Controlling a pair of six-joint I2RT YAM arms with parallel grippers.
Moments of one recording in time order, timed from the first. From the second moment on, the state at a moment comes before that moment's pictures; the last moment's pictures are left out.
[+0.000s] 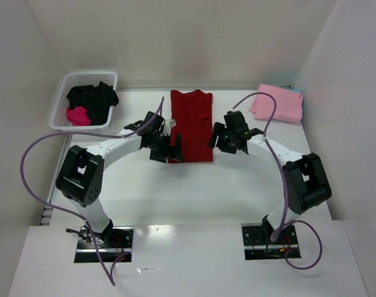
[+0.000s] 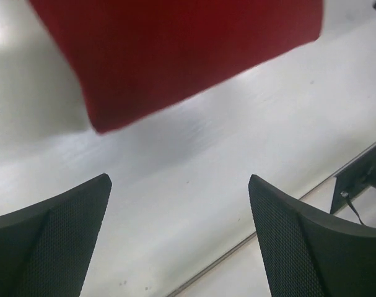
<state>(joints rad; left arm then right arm) -0.44 1.74 1.20 -0.52 0.41 -0.37 0.39 1.59 1.03 -0.31 -0.06 0.61</state>
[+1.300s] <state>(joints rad) -0.49 1.79 1.13 -0.37 0.08 -0.58 0.42 1.67 0.90 -0.21 -0.07 0.64</state>
